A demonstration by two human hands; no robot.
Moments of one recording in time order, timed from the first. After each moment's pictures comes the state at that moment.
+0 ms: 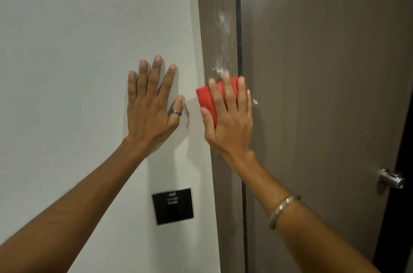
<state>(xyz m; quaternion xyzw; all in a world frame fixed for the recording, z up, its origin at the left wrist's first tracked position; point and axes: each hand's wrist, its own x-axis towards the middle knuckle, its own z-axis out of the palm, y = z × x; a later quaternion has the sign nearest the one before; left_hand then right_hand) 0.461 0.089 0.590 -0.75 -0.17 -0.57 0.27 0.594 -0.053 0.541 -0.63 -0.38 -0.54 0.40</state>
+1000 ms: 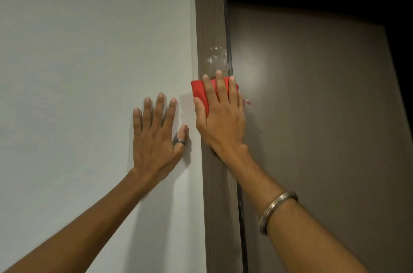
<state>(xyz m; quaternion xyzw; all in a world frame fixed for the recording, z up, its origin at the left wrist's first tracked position) 0.488 0.072 0.744 -0.73 -0.19 -0.61 0.23 0.596 -0.058 0.789 -0.62 -0.39 -0.54 0.40</state>
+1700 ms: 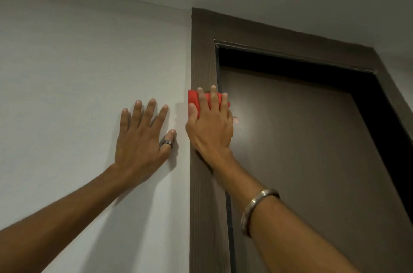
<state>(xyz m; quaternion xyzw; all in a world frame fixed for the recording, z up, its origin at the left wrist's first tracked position) 0.490 0.083 0.866 -0.71 -0.17 -0.64 0.24 0.605 -0.044 0.903 -0.60 -0.37 -0.58 0.42</state>
